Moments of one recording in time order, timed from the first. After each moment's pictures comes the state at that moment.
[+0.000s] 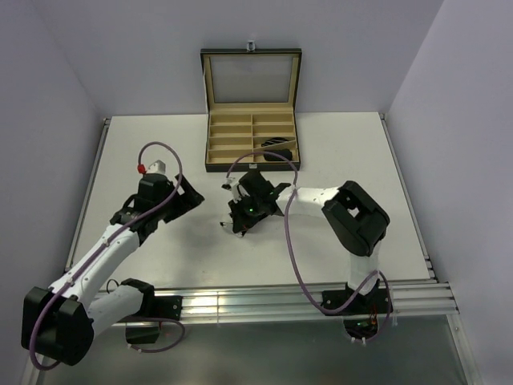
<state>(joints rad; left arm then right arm) -0.31 1.02 0.68 -0.33 0.01 -0.77 0.81 1.87 1.11 -0.19 -0.41 0.14</state>
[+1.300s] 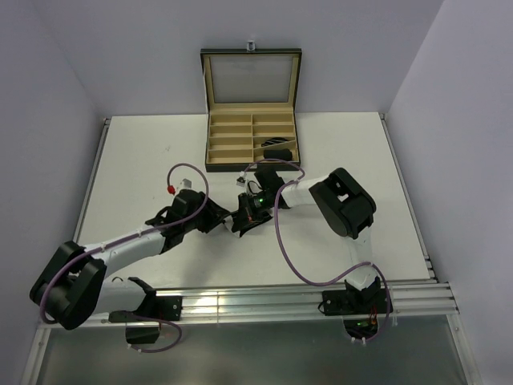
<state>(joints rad) -0.60 1.28 0.51 0.10 -0.01 -1.22 0.63 2.06 1.09 0.03 -0.88 0.52</state>
